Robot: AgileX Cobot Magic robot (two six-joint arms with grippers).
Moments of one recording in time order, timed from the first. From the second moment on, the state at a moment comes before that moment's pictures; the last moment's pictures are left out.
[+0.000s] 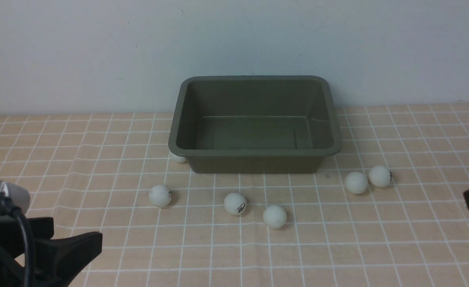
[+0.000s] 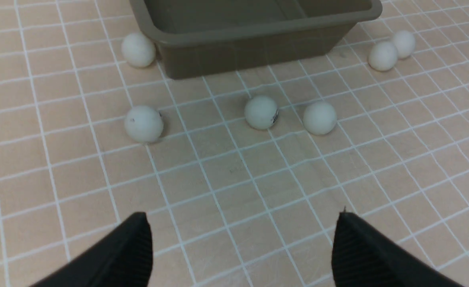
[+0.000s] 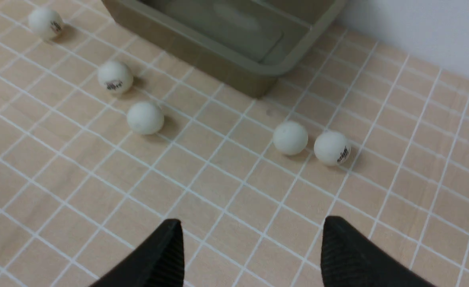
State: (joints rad) right arm -0.01 0.85 -0.82 0.47 0.98 -0.70; left arm -0.12 0.59 -0.55 -0.58 0.70 0.43
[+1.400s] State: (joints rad) right arm 0.10 2.02 -1.48 0.12 1.01 -0.29; left arm -0.12 0.59 -0.55 -0.65 0.64 0.45
